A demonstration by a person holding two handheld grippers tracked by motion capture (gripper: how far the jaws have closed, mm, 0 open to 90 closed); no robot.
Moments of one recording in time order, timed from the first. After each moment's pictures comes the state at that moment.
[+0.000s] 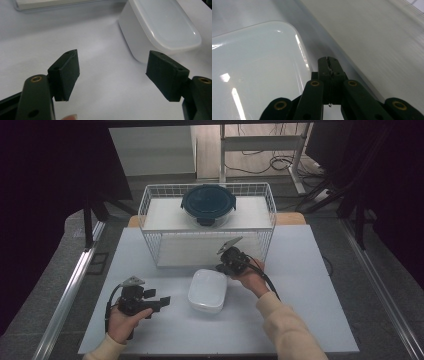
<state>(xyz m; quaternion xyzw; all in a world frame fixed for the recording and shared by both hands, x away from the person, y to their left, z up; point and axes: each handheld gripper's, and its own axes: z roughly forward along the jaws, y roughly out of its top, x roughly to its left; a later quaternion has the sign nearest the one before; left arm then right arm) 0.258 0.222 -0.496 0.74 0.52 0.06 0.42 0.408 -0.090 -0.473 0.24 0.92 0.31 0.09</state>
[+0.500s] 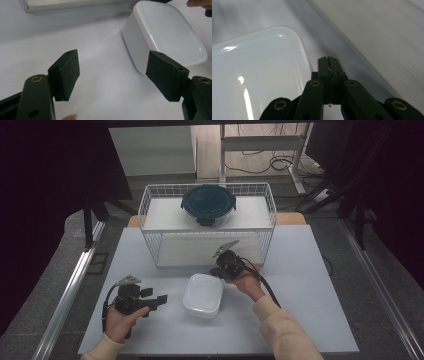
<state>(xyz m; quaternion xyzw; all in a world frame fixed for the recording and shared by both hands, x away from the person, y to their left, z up) 0.259 0.228 -0.494 0.74 0.53 0.06 0.42 0.399 -0.078 -0.478 0.23 0.91 0.33 0.05</state>
